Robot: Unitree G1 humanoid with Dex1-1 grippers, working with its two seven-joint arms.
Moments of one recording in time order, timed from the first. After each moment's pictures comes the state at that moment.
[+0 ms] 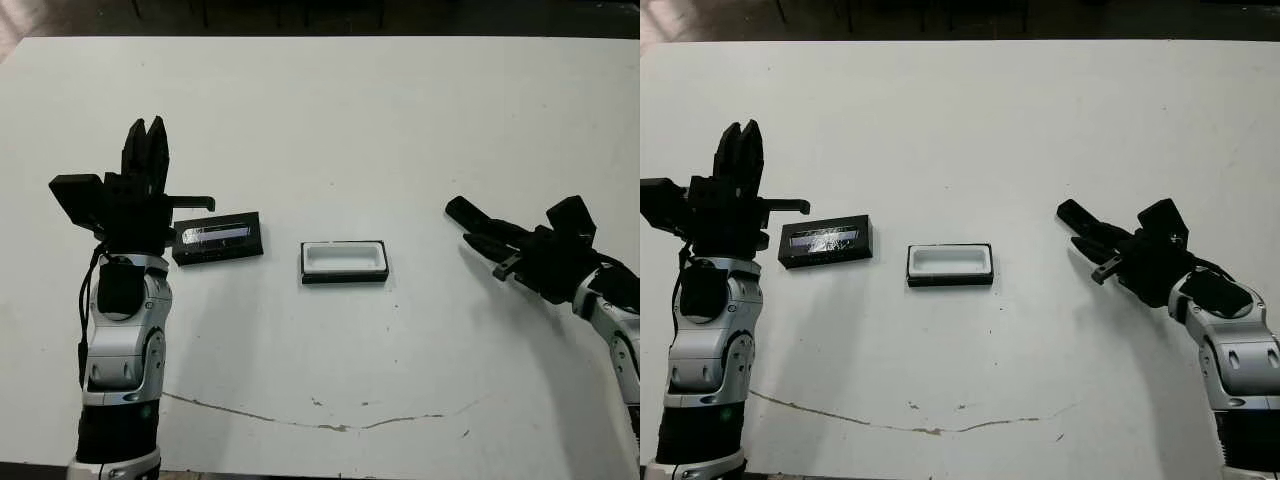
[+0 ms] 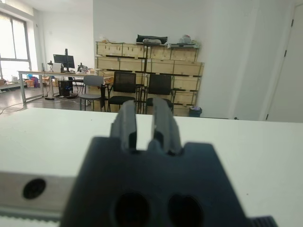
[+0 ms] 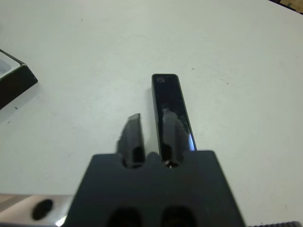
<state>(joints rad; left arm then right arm) -0.19 0.15 0.15 -0.19 -0.15 -0.05 -0.04 -0.16 -0.65 -0.07 -0.03 0.22 0.40 0.64</state>
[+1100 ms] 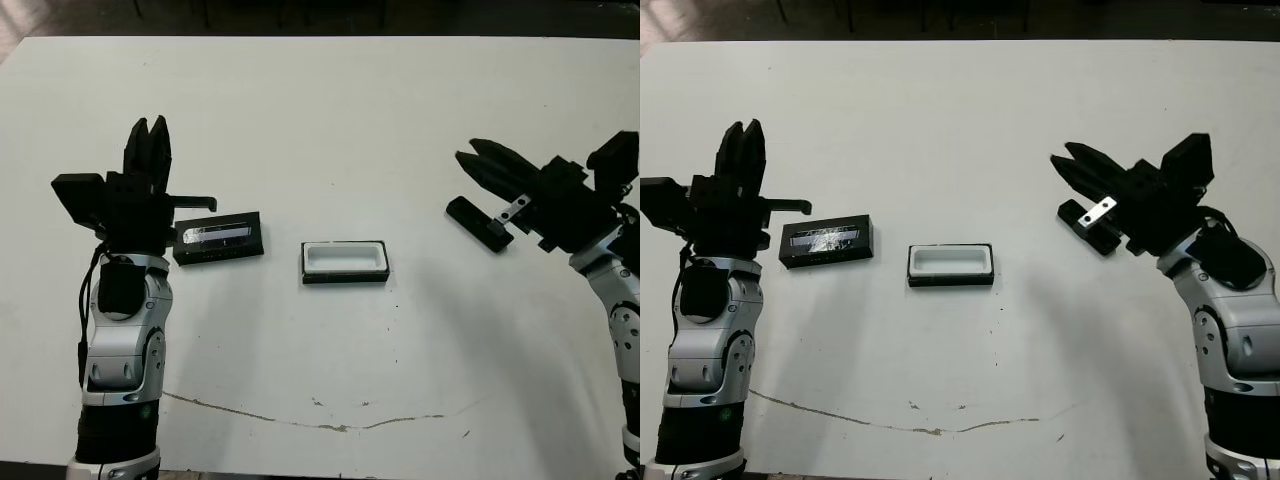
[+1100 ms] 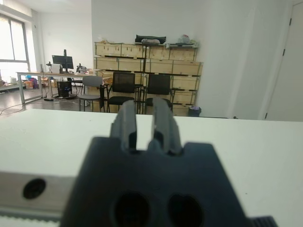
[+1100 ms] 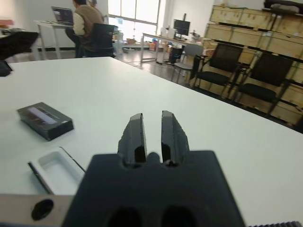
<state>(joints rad) -0.19 0.15 0.14 -0.20 -0.15 -0.05 -0.04 -0.28 -0.59 -0.11 -0.27 0.43 0.32 0.64</state>
